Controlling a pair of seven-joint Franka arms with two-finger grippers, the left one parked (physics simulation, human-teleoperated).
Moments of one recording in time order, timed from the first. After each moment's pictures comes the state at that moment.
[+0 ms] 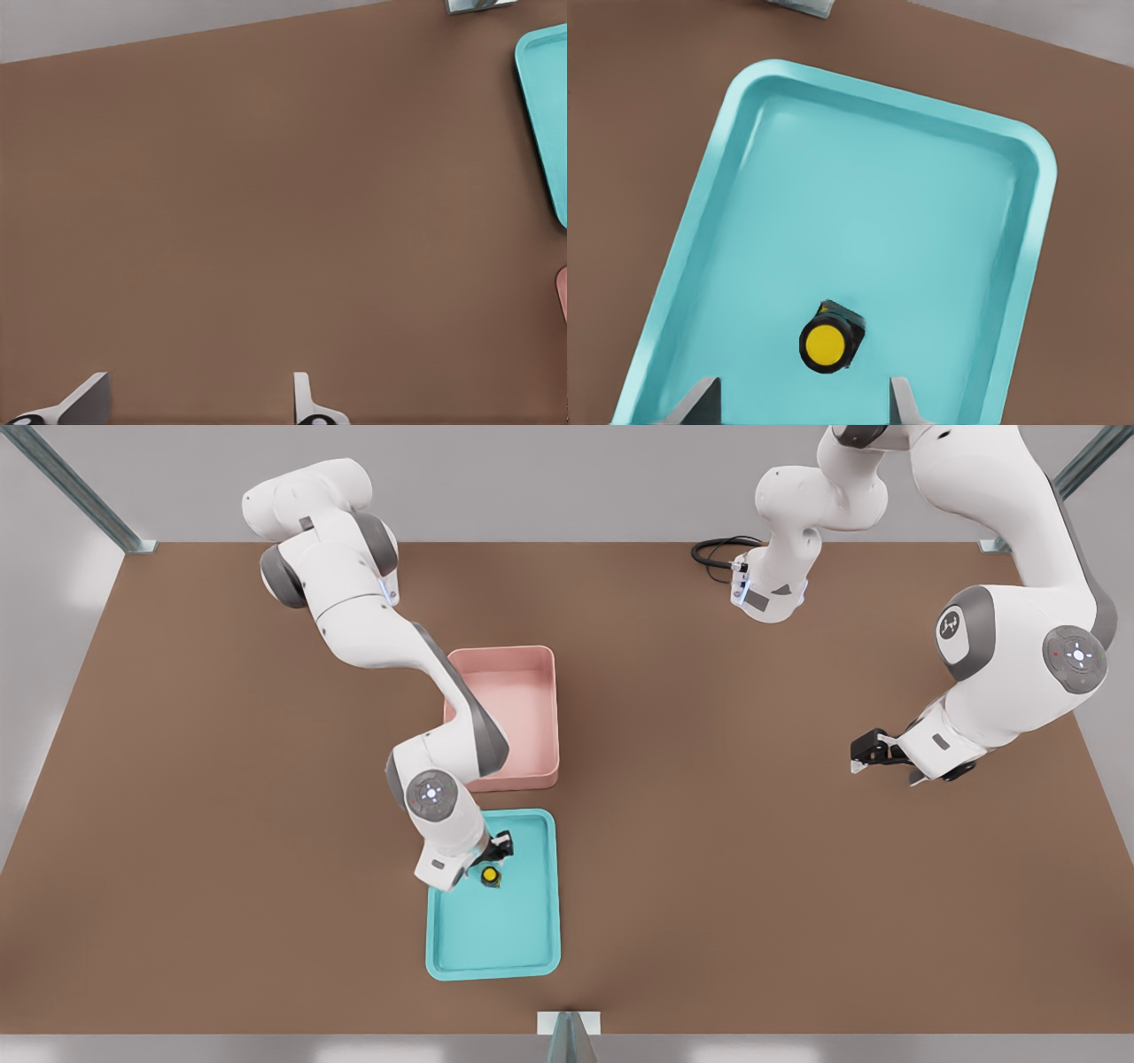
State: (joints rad) arm 0.48 0.91 0.00 -1.00 0.02 2.04 0.12
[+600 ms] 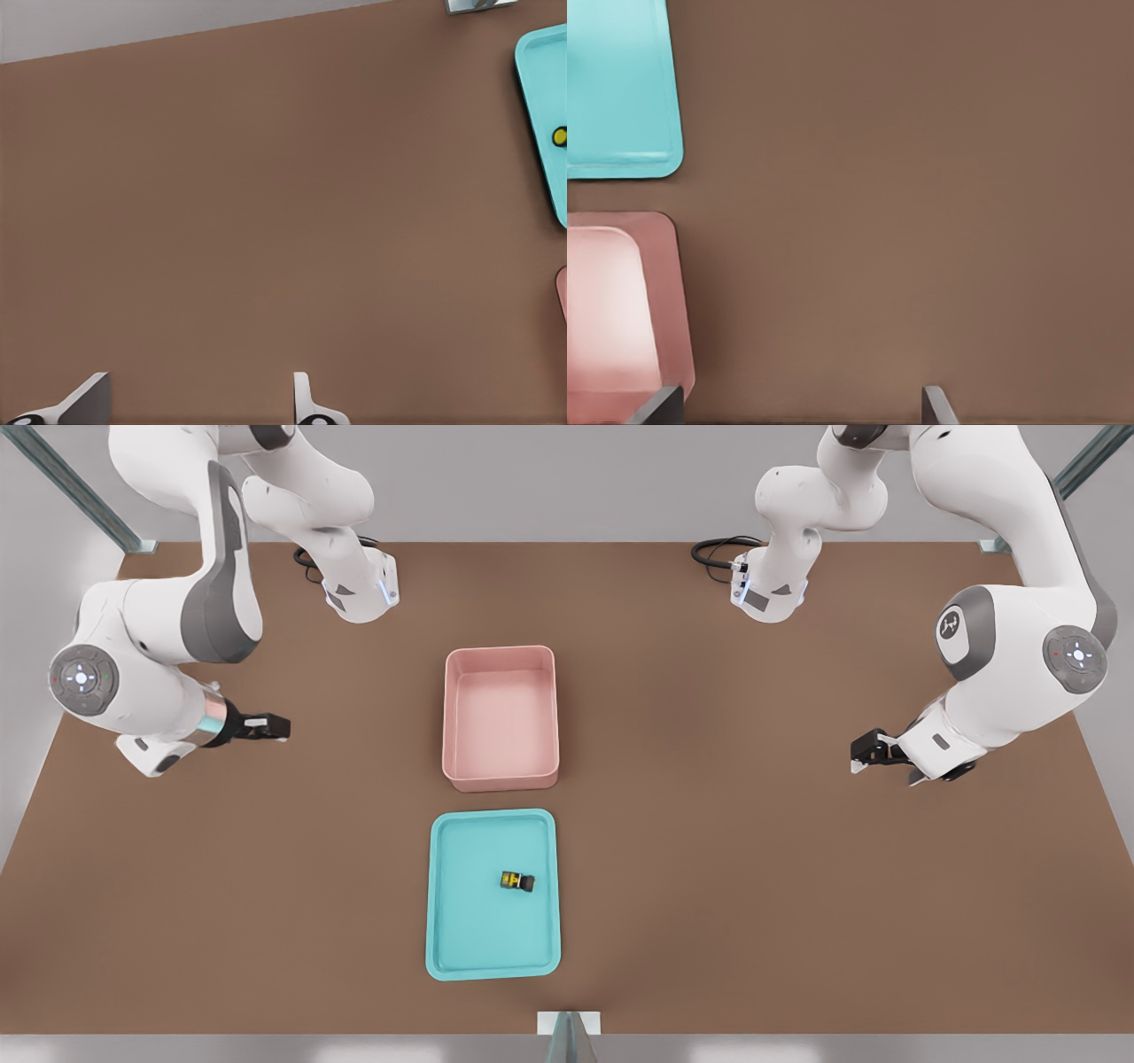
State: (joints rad) arm 0.07 0.20 0.01 -1.51 0.00 1.46 0.02
